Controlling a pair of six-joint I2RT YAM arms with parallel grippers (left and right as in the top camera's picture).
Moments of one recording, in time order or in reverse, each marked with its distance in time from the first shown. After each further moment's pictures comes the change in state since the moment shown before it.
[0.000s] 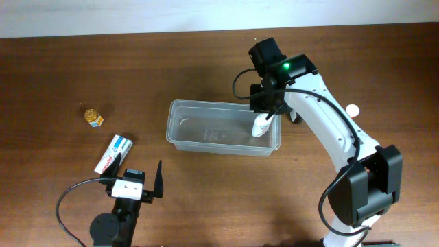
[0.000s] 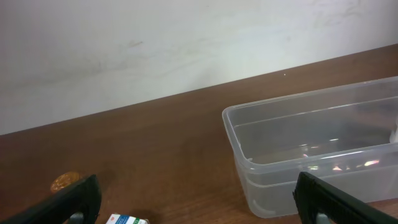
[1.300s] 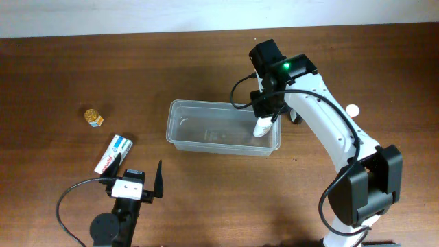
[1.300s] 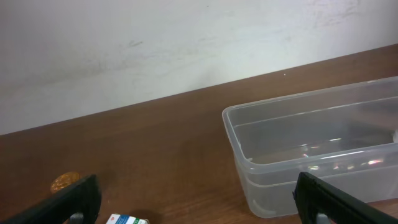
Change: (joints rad) left arm 0.000 0.000 0.000 0.000 0.000 0.000; right arm 0.000 0.000 0.001 -0.043 0.026 -0.270
